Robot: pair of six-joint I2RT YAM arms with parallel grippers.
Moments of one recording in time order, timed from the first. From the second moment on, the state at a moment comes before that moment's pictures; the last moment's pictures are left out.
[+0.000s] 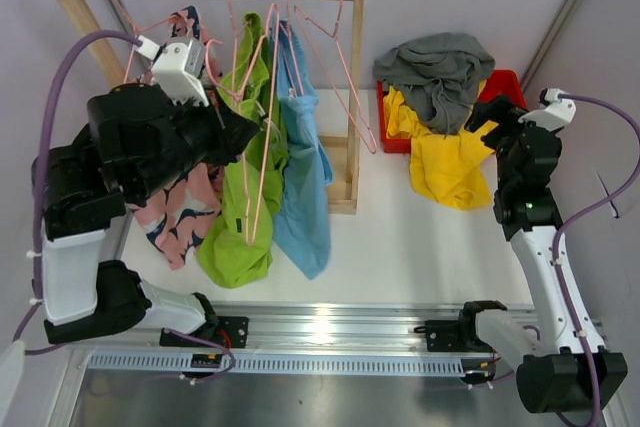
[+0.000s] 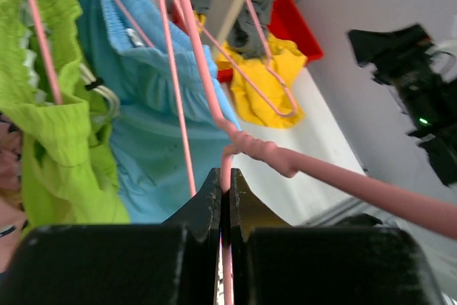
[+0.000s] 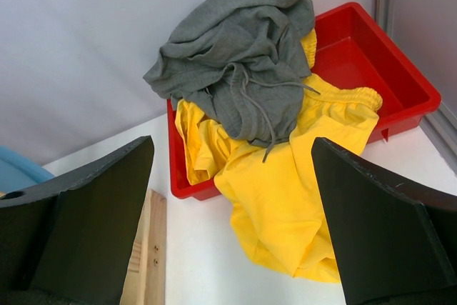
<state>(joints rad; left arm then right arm) -0.96 1.35 2.39 -1.33 -0.39 -0.50 0.04 0.97 0.98 0.01 0.23 0.36</state>
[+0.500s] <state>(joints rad) -0.79 1.49 2.39 -1.30 -0.47 -0.44 0.04 0.94 0.96 0.00 0.23 0.36</state>
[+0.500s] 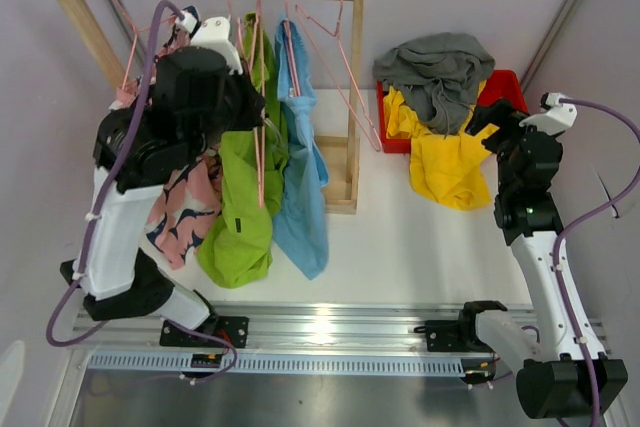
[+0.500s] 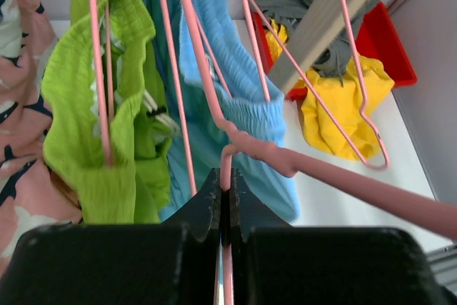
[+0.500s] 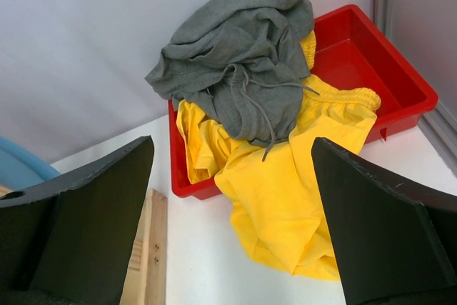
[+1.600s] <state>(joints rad) -0.37 1.88 2.50 -0.91 0.02 -0.35 0.03 0.90 0.90 0.01 0.22 0.37</state>
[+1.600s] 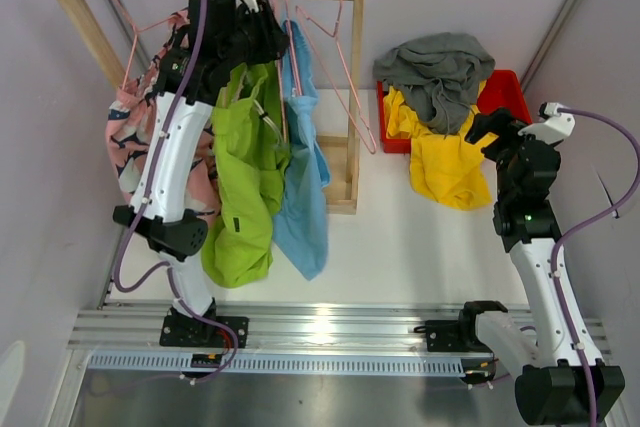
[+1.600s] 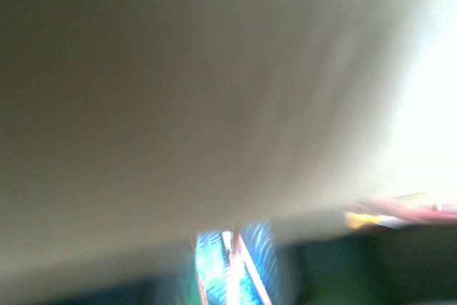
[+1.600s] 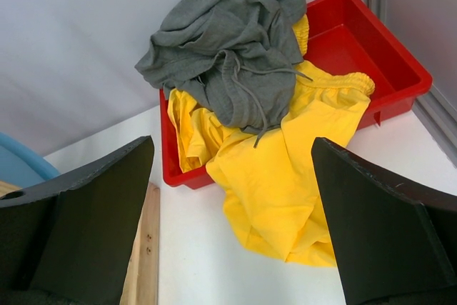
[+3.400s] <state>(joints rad) -0.58 1.72 2.29 -0.87 -0.20 -0.46 0.03 0.78 0.86 -0.09 0.20 0.39</state>
